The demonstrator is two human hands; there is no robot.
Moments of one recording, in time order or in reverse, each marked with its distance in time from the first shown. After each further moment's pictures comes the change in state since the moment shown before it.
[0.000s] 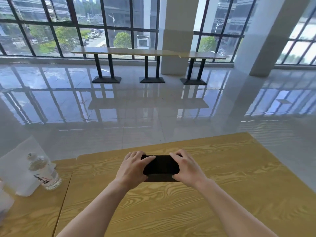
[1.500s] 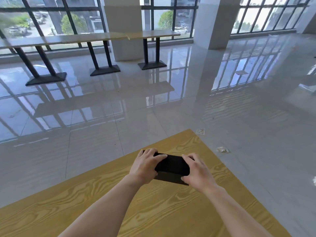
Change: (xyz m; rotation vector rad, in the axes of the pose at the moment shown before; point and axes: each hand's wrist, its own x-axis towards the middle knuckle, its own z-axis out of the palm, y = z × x) left_hand 0.364 0.314 0.179 -0.037 -0.255 0.243; right_hand -0.001 0.436 -0.121 0.070 0.064 0.427
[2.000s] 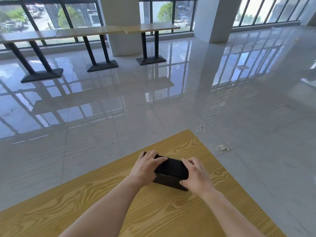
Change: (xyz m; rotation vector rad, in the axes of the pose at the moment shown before) left_hand 0.044 -0.003 0.026 -0.016 -0.076 0.015; right_hand 0.031 0.029 0.017 0.001 -0.032 0.048
